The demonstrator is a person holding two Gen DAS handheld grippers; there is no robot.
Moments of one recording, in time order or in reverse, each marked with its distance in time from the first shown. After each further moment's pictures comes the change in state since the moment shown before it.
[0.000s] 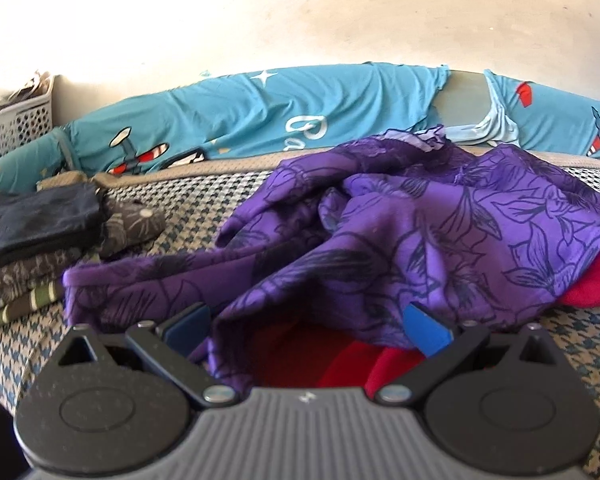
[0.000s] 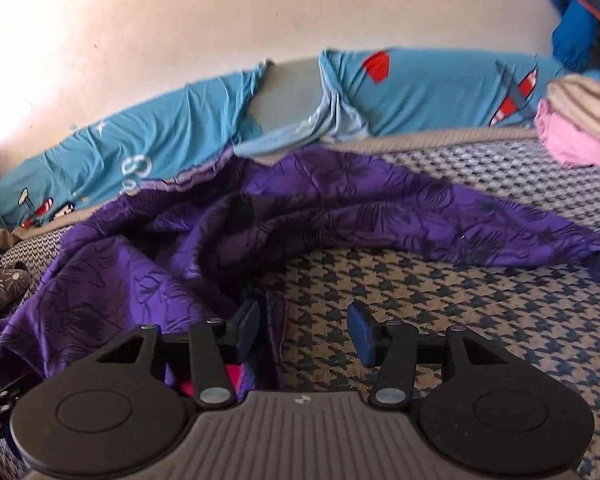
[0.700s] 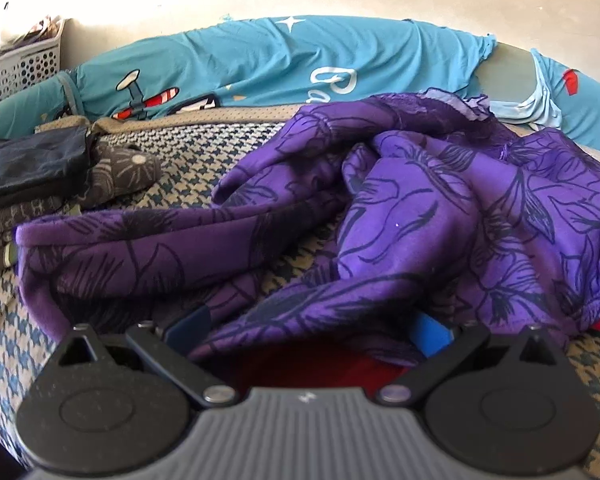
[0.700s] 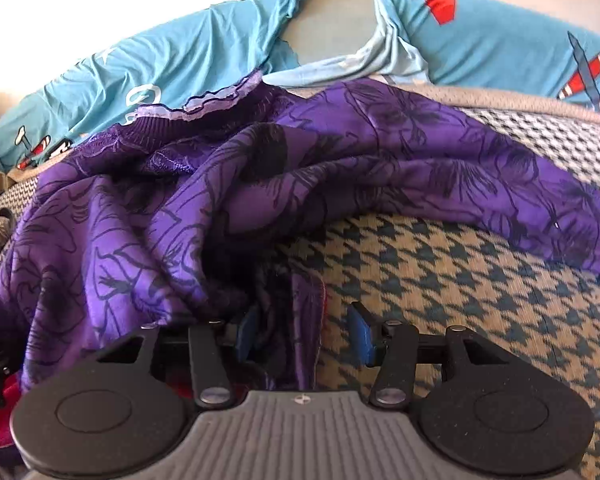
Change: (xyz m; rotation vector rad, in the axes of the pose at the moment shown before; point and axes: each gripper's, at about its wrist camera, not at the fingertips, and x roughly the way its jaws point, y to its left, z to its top) left arm 0.056 0.008 -0.003 -0.115 0.128 0.035; right arm 0.083 0.029 -0.002 -0.104 0.133 0.045
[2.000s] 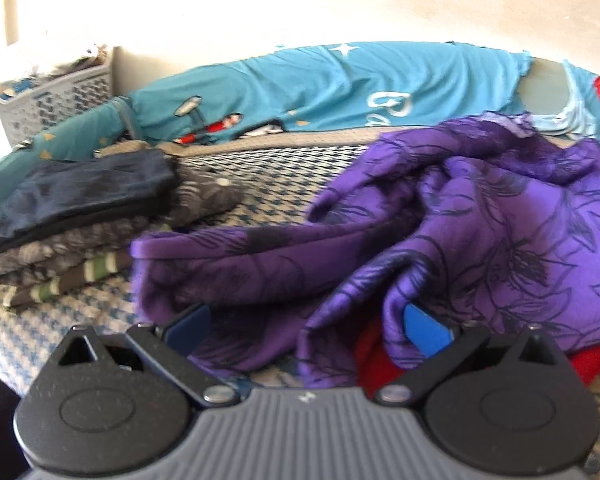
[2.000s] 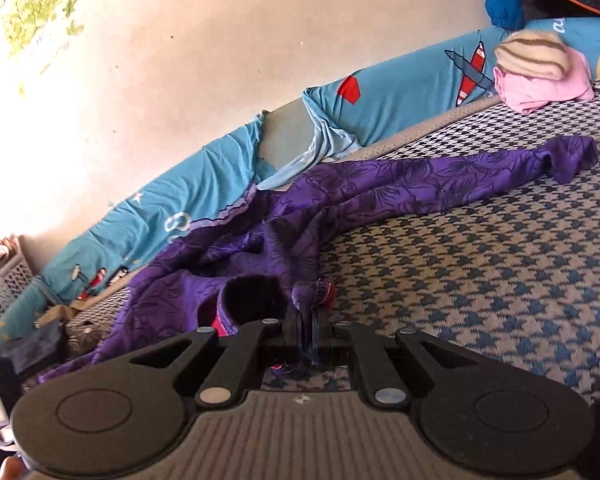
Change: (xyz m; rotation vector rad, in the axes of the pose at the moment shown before) left arm -0.034 0.037 -0.003 0.030 -0.073 0.177; right arm -0.168 -0.019 -0.096 0.358 -0.322 0.078
